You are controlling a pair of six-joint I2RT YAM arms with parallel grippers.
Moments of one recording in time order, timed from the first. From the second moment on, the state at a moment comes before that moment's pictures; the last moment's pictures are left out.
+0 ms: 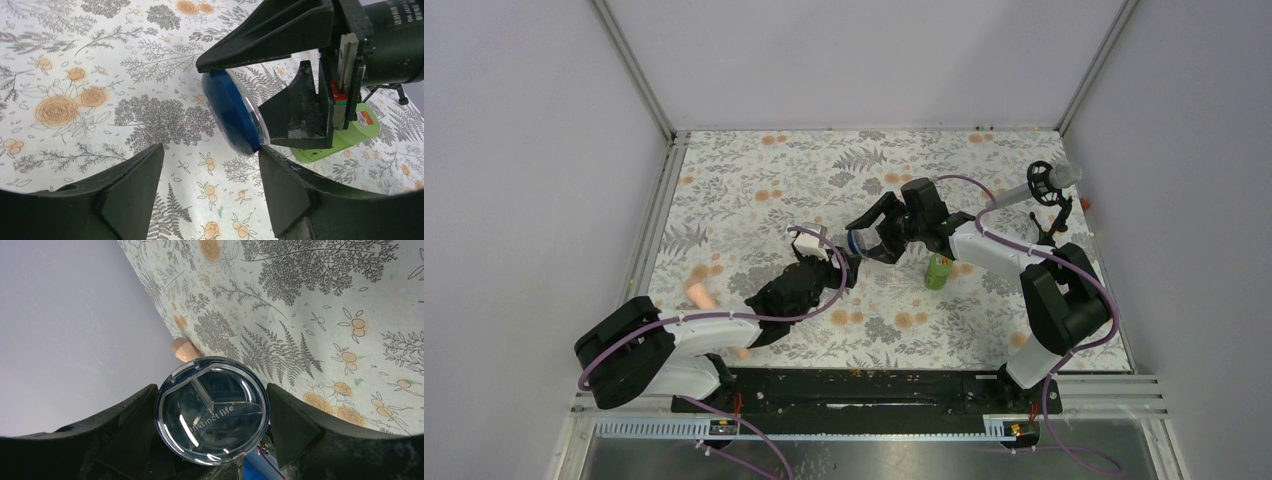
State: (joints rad) left arm -0.93 1.28 0.42 0.68 -0.45 -0.44; right arm 0.57 1.65 1.02 -0.11 -0.37 1.38
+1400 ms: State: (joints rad) left arm -0.89 1.32 0.51 0.50 -0.36 -0.73; right arm 0.63 1.66 1.02 -0.16 -0.34 1.33
